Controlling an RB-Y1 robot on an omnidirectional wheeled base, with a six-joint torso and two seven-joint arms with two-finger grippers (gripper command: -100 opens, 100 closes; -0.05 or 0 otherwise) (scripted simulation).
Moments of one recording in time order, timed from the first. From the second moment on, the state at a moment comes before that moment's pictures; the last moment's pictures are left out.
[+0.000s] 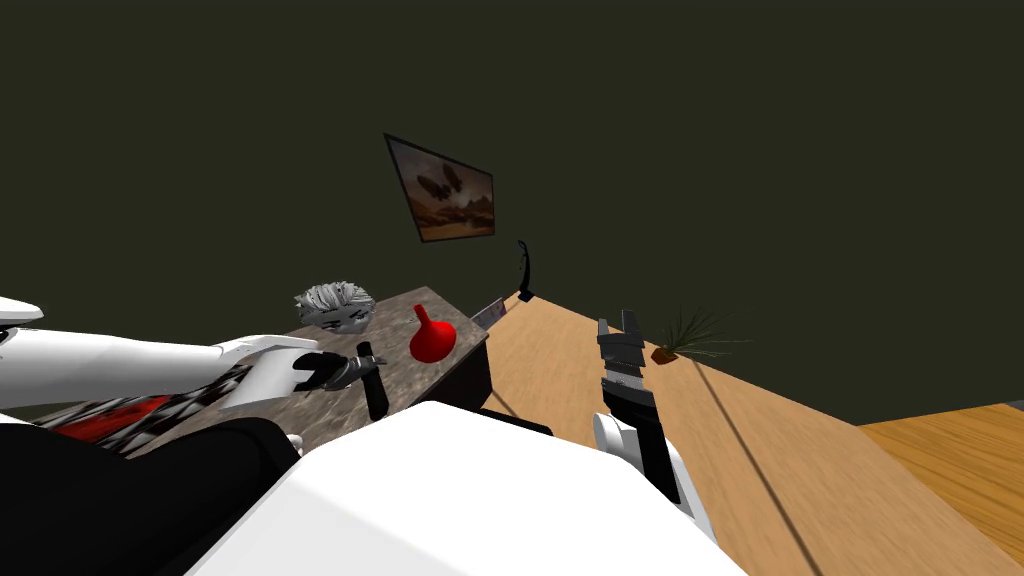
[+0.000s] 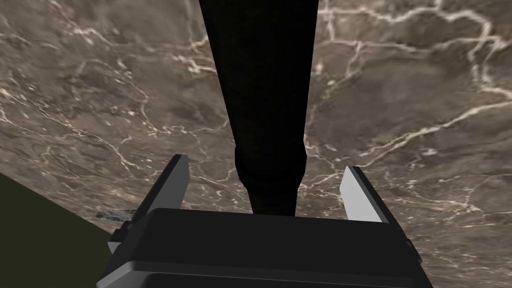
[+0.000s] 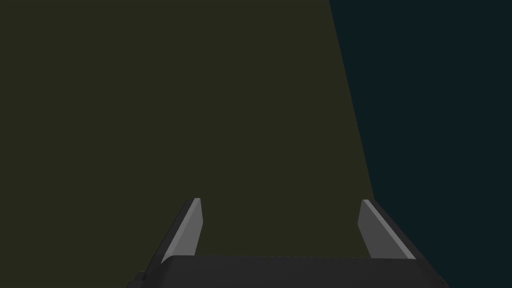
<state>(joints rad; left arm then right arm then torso) 0.96 1.92 -0.20 -1.80 0.61 0.17 0.47 0.46 -0.04 0.06 -2.22 0.04 -0.36 -0.12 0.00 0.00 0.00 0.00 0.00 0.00</state>
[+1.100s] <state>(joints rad) 0.94 1.81 -0.22 -1.76 0.63 0.18 0.38 0.46 -0.04 0.06 -2.22 0.04 -0.36 -0.12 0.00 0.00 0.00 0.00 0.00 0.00</state>
